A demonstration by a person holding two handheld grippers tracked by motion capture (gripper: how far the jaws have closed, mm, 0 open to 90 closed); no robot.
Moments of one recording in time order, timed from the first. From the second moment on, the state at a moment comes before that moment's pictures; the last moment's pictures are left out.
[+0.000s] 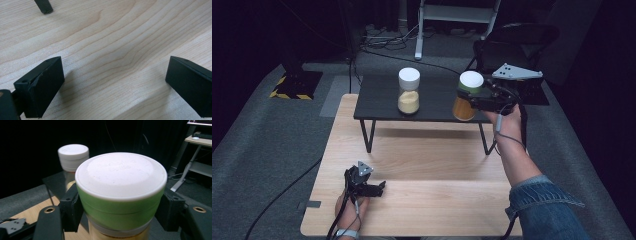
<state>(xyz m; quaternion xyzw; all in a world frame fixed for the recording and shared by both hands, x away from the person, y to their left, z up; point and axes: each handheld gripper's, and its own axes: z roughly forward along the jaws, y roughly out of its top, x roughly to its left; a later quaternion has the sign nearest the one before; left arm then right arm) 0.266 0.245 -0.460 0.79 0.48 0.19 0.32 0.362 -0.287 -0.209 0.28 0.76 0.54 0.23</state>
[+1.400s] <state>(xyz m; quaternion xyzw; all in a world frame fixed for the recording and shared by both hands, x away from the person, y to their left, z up) 0.266 0.245 -0.460 0.79 0.48 0.18 0.32 0.361 -0.306 -0.235 0.32 0.74 0.53 0.26</state>
